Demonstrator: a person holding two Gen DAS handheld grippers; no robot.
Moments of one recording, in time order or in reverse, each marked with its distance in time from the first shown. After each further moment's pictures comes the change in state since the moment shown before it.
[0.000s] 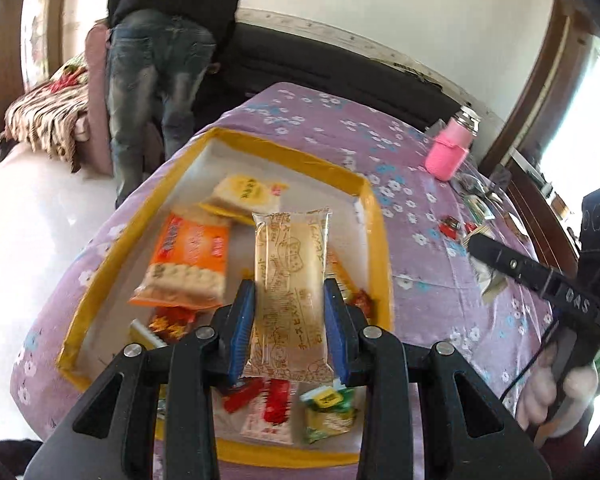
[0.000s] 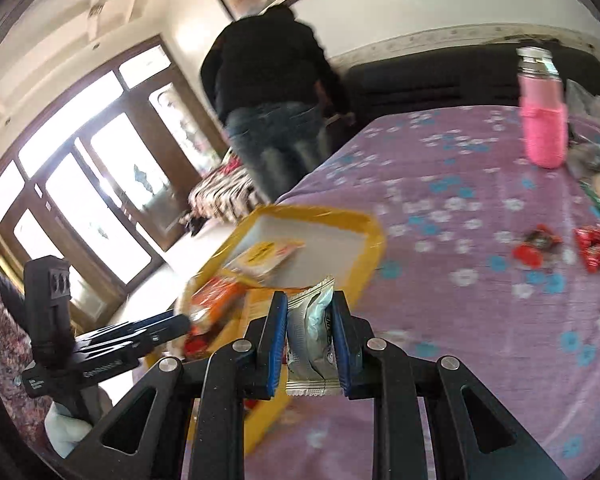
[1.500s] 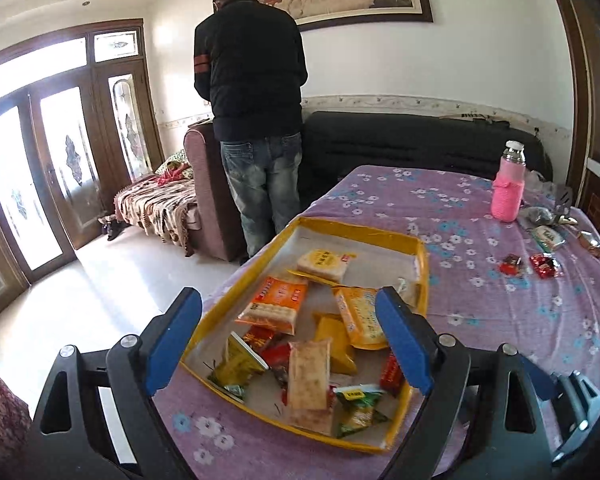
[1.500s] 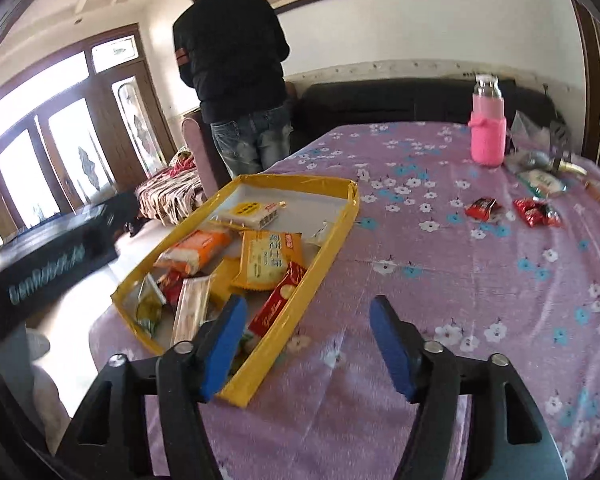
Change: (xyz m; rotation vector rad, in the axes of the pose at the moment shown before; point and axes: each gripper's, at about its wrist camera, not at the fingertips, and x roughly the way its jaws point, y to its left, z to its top) left arm -0.091 -0.070 -0.040 0.099 -0.345 0.445; right arm -0.033 0.071 -0.095 -0.074 -0.098 -0.294
